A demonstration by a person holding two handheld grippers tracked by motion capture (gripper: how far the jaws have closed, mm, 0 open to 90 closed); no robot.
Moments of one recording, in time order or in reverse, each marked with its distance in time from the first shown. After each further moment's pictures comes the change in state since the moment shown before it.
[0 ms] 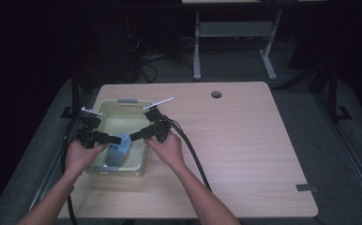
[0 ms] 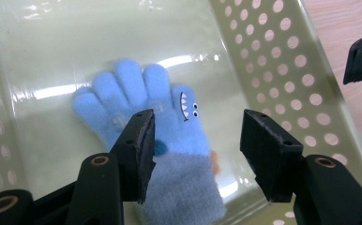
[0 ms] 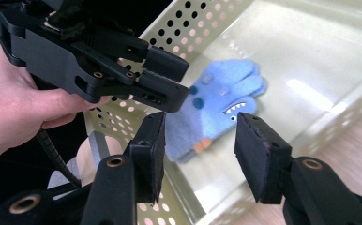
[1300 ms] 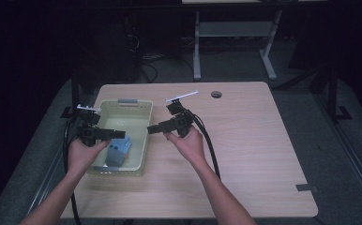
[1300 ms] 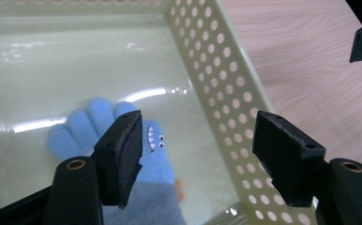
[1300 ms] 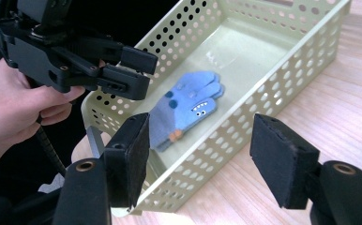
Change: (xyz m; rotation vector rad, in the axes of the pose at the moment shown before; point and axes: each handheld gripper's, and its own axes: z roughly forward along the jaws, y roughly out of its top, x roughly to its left) left arm -0.020 0.005 -0.014 -0.133 -0.057 0.021; right arm -0.017 -0.007 -0.066 -0.074 -0.048 -0.011
